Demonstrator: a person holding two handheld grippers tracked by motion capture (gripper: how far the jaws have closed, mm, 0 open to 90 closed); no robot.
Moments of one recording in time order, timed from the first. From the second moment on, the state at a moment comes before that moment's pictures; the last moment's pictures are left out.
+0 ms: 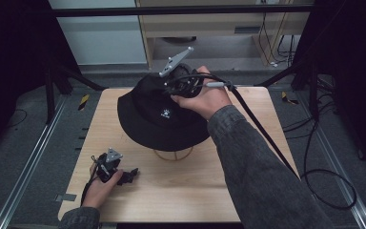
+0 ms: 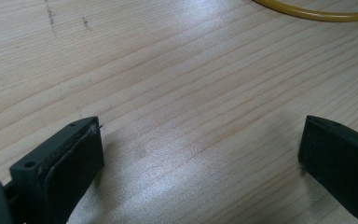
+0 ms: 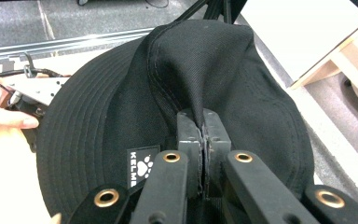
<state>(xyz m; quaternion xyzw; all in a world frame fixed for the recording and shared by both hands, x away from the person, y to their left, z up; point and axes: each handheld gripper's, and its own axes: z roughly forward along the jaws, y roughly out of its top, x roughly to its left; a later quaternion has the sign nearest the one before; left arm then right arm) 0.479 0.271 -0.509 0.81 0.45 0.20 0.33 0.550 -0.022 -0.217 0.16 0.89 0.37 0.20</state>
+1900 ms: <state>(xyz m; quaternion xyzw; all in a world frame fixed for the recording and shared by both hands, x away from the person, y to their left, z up) 0.479 0.271 -0.509 0.81 0.45 0.20 0.33 0.550 -0.067 -0.218 0.24 0.84 0.44 0.18</state>
